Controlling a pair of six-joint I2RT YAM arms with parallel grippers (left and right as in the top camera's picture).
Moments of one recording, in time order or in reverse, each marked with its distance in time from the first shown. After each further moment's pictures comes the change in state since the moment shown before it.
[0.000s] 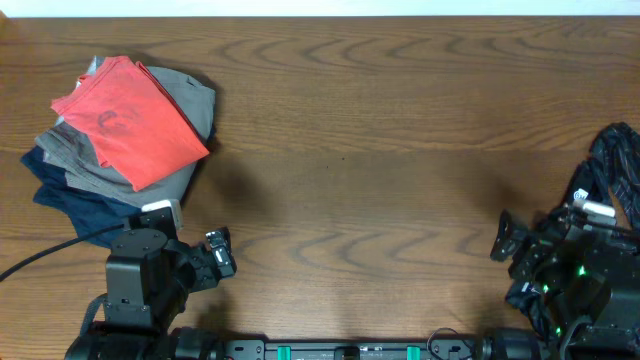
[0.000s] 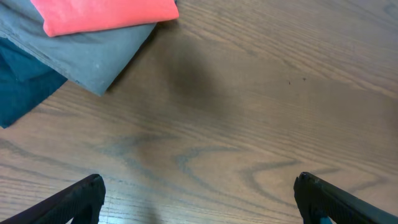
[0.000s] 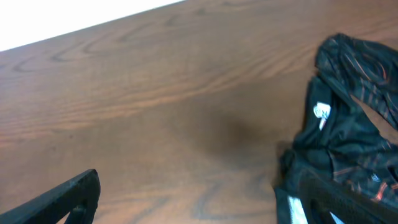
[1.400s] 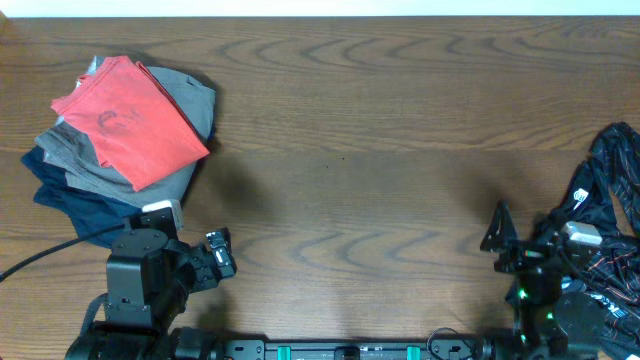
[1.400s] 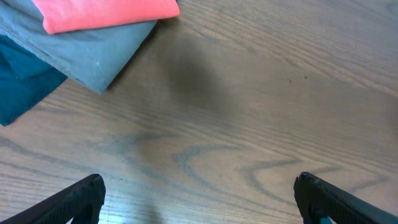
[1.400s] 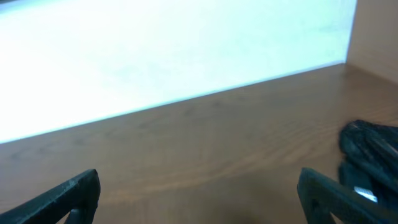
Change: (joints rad) left arm 0.000 0.000 -0.002 -0.002 0.000 0.000; right arm 0.000 -0.430 -0.560 0.660 -0.004 0.002
